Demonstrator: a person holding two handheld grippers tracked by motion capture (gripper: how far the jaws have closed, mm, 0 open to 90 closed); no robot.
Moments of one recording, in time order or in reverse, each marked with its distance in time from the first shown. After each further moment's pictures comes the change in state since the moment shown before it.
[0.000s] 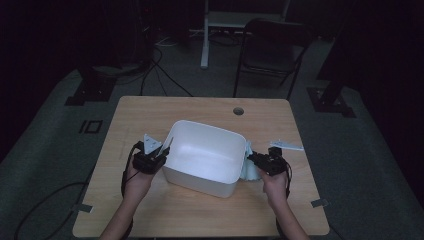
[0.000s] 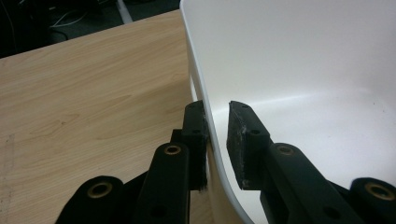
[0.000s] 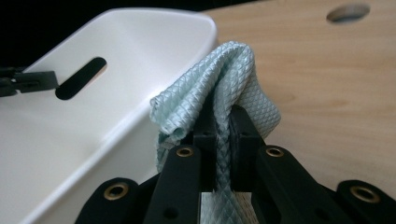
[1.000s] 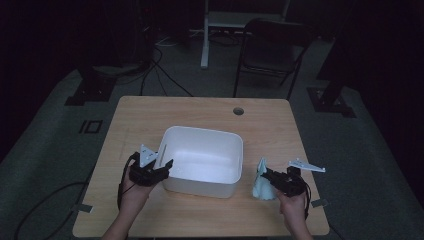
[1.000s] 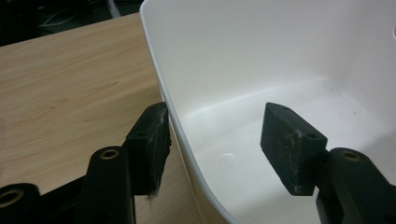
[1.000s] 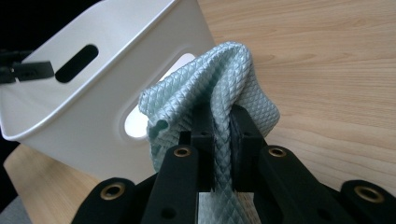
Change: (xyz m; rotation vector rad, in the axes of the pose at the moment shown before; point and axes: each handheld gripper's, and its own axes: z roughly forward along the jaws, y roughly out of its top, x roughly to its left) left arm -0.015 -0.020 -0.028 -0.016 -0.029 -0.007; right arm -0.003 -0.039 -0.063 -0.007 -0.003 0.022
